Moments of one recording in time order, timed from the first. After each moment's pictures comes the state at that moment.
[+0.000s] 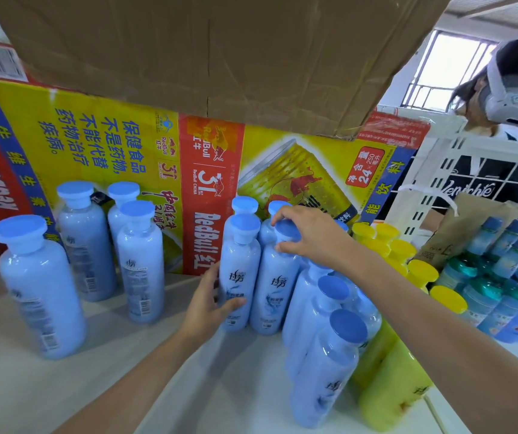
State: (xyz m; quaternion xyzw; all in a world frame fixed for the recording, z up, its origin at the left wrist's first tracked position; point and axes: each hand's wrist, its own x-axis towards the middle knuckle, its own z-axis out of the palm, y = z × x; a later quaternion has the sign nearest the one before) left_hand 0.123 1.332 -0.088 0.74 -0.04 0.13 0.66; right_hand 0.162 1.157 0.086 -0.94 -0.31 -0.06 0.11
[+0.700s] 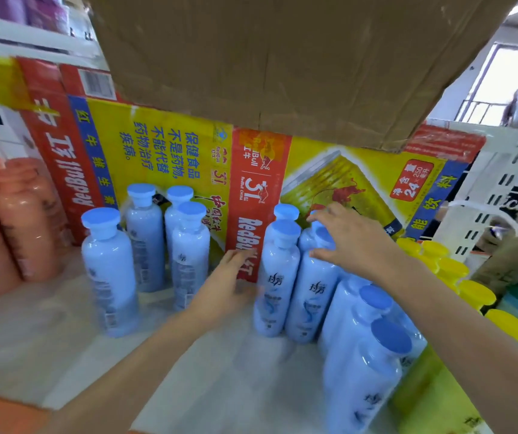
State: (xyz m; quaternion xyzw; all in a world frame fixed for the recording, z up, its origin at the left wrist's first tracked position) left_hand 0.096 1.364 -0.029 0.86 -0.09 0.18 0.46; right_hand 0.144 1.166 0.096 -0.94 -0.30 -0.13 -0.04
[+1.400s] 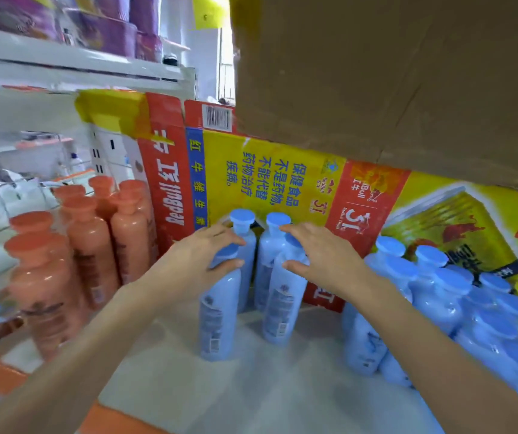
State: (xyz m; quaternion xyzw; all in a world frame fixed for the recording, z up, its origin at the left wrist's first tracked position) left_hand 0.036 1.556 0.050 0.94 -0.10 0.27 0.17; right_hand 0.127 1.351 0.082 -0.90 -0.41 -0.13 0.05
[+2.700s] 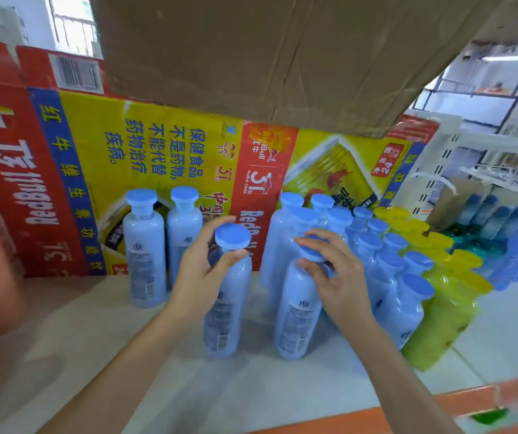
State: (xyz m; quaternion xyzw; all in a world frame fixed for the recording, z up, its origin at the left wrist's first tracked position) left_hand 0.063 1.448 0.009 0.70 -0.20 0.22 0.65; right_hand 0.061 1.250 0.010 -0.81 -0.20 -0.34 0.43
